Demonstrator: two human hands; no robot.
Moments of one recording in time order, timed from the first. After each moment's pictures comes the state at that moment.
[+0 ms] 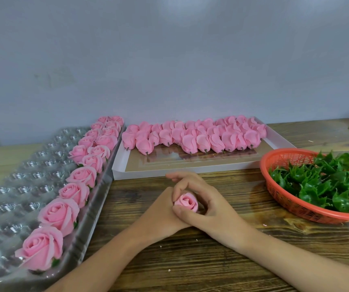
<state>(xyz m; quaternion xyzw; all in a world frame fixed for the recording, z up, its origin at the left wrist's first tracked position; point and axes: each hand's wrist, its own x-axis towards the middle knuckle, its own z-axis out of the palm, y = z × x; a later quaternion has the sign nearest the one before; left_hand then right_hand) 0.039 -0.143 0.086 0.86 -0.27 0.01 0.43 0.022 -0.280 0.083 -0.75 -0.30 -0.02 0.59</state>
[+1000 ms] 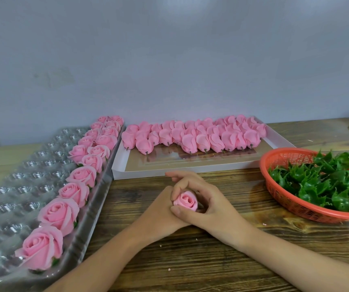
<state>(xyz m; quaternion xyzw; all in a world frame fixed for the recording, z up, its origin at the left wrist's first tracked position) 0.045 -0.149 0.075 0.87 -0.23 0.00 0.44 0.024 -0.281 0.082 -0.74 -0.30 -0.01 0.60</state>
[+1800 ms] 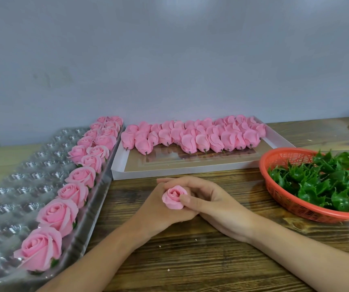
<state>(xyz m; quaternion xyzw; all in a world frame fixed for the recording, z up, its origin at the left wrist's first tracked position) 0.046 -0.127 0.089 0.80 -0.27 -0.05 0.53 0.038 -0.288 0.084 -0.62 -0.28 0.15 0.71</state>
